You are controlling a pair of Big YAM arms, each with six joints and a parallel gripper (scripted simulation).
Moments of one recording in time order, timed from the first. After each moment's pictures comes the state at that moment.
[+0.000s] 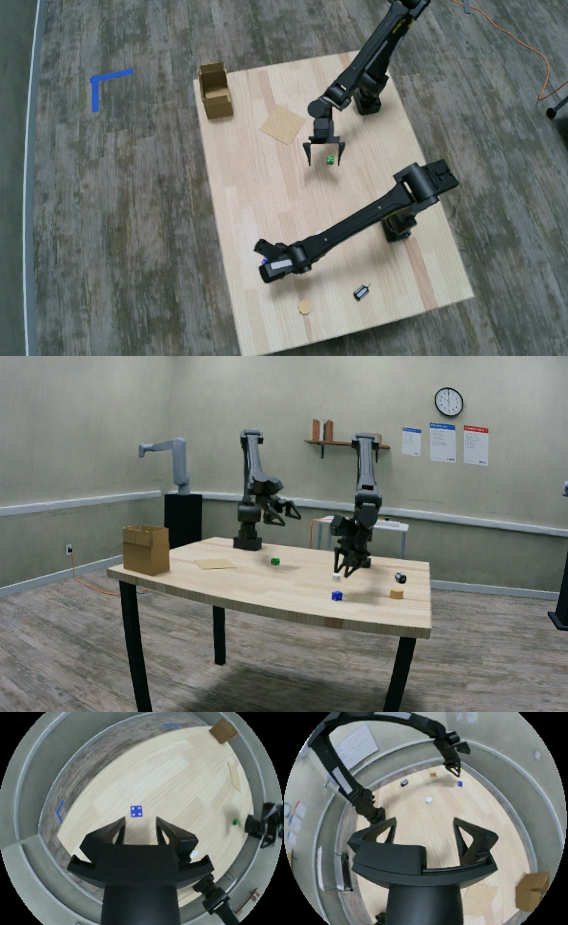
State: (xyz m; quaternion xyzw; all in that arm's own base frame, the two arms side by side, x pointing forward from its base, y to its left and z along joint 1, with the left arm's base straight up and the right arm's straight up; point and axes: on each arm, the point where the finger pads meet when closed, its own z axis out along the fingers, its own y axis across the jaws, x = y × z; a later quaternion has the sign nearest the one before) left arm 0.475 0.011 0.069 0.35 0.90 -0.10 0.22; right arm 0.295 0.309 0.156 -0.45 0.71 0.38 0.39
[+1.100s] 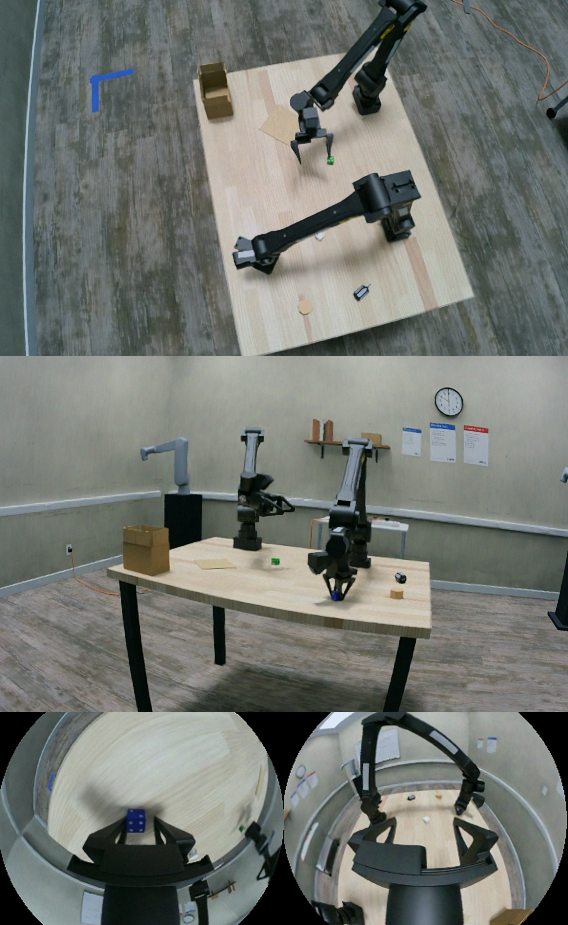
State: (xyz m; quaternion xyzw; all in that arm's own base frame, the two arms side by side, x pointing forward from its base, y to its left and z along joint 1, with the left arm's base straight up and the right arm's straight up) left arm 0.482 0.007 -0.003 0.34 0.94 -0.01 -0.02; right arm 0.329 0.303 0.194 -0.51 0.58 0.44 0.46
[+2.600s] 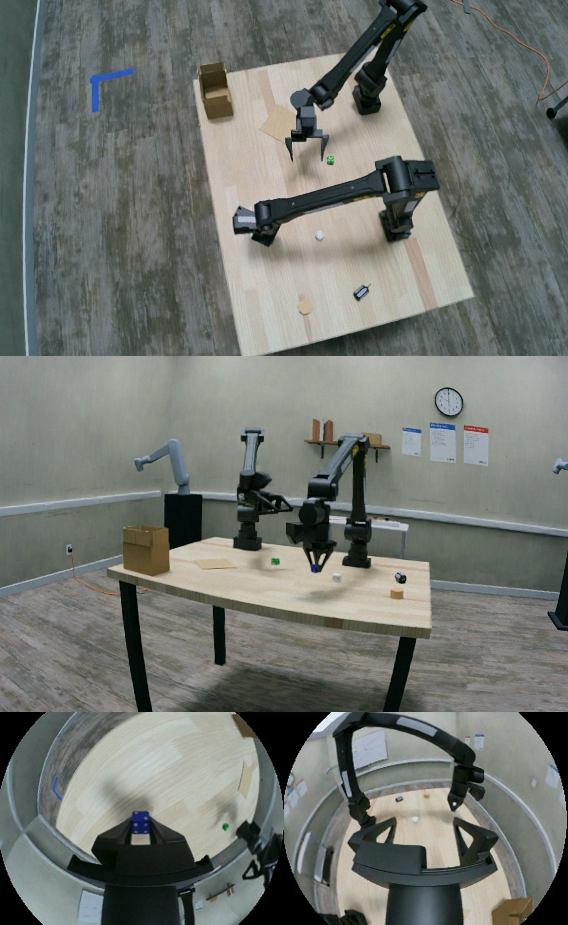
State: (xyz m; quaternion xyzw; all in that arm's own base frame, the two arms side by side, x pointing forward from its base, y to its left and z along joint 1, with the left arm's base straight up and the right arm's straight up) left arm 0.465 -0.069 0.070 0.34 0.94 0.00 0.00; right arm 0.354 0.297 0.198 -0.48 0.61 0.40 0.49
